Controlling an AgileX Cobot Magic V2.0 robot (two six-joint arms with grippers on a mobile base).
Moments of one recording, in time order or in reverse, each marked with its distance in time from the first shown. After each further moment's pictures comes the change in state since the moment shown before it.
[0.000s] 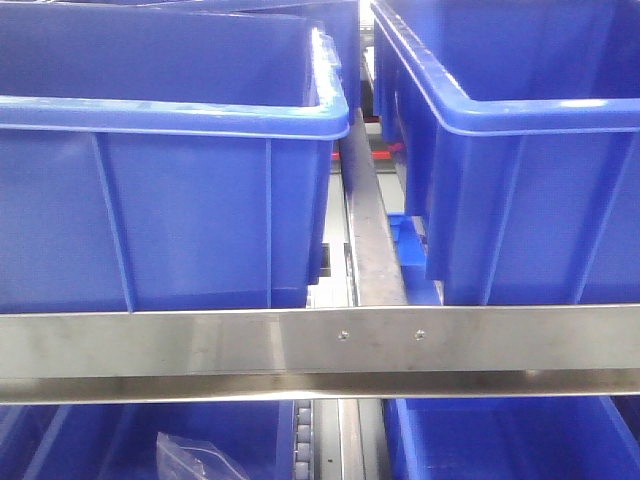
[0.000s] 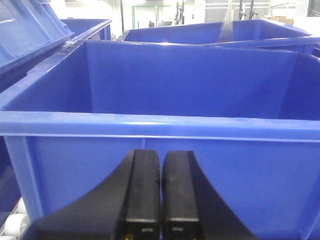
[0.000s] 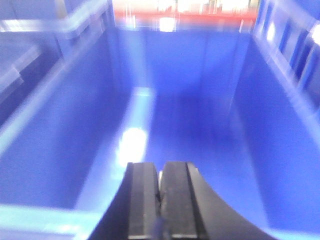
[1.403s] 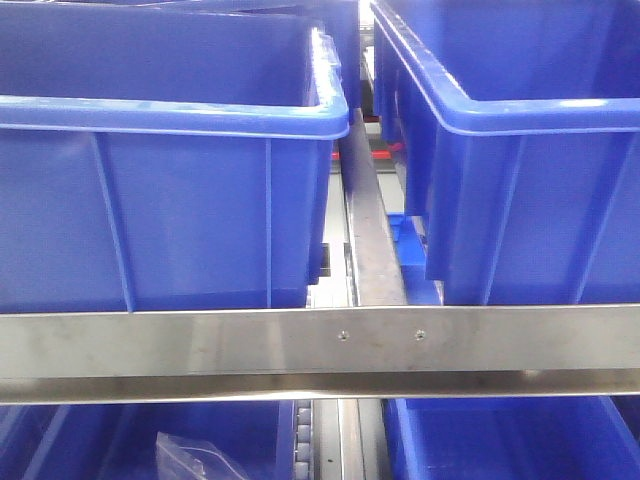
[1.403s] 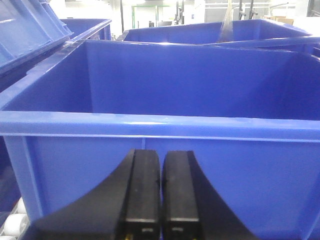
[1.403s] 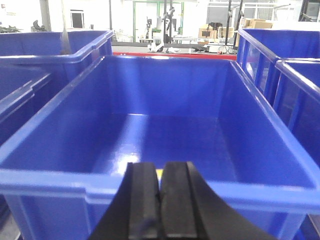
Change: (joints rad) left arm 0.000 0.000 0.000 0.000 0.000 0.000; right arm 0.000 -0.393 0.156 0.000 0.123 0.000
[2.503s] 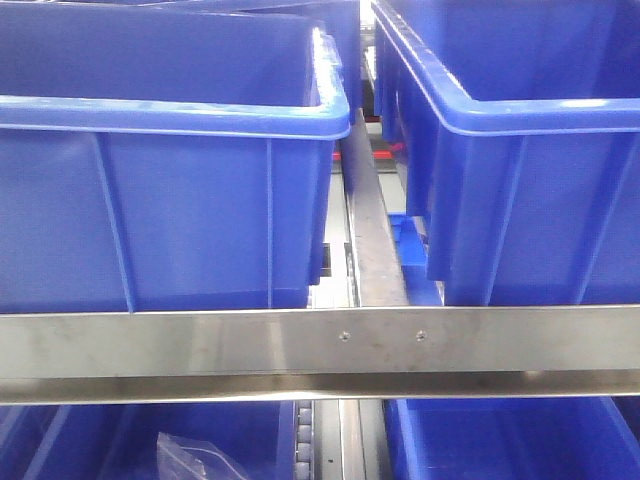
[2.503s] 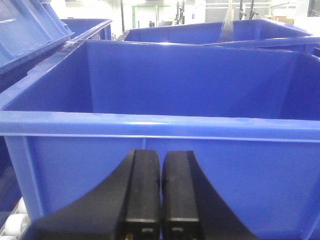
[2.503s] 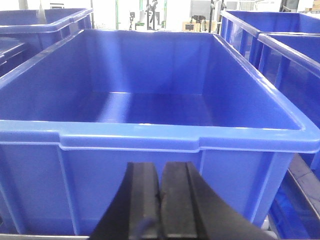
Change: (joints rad) left arm 0.000 0.000 0.000 0.000 0.000 0.000; right arm -0.067 -0.119 0.165 0.000 -0.031 0.000
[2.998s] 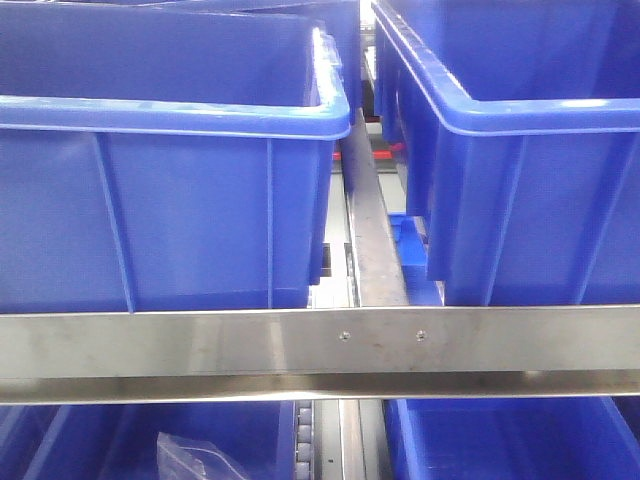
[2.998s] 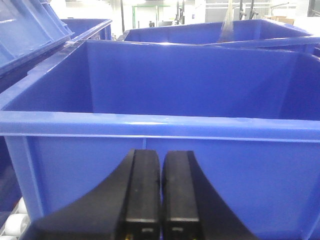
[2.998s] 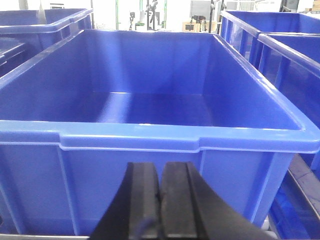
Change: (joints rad) left arm 0.000 0.000 0.000 0.000 0.000 0.000; right arm 0.000 0.000 0.000 0.000 0.000 0.000
